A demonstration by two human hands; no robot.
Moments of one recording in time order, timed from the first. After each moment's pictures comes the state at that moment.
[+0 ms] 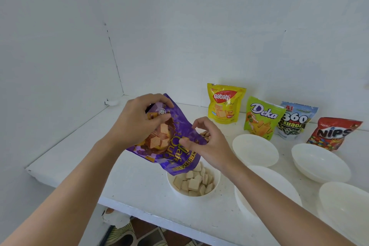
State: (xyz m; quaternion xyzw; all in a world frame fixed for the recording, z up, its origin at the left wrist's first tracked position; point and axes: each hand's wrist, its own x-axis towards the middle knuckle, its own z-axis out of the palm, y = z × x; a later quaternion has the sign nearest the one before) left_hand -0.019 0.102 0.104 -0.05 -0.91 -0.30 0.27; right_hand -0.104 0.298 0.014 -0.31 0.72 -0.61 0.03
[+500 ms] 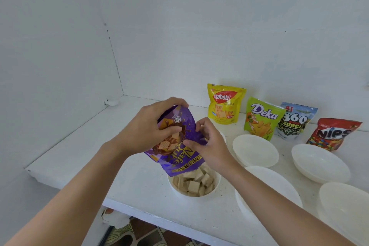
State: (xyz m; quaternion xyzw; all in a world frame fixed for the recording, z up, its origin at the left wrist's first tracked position) left_hand -0.018 0.112 0.097 -0.13 -0.92 -0.31 0.20; right_hand -0.108 0.293 0.004 -0.30 0.70 -0.64 0.04
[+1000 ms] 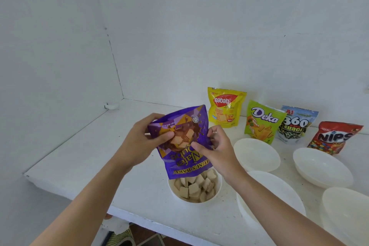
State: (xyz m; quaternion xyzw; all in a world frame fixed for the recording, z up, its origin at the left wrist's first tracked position) left_hand -0.020 0.100 0.058 0.05 -0.81 -0.56 0.17; right_hand -0.117 0.303 -0.006 -0.22 0.70 -0.68 0.04
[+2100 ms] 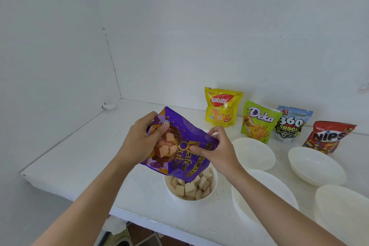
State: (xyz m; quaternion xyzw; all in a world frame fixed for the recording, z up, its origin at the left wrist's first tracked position) left_hand -0.023 0.115 0.058 0.07 -0.85 -0.47 0.22; right_hand -0.123 0.318 -0.012 -0.20 0.74 -0.64 0.03
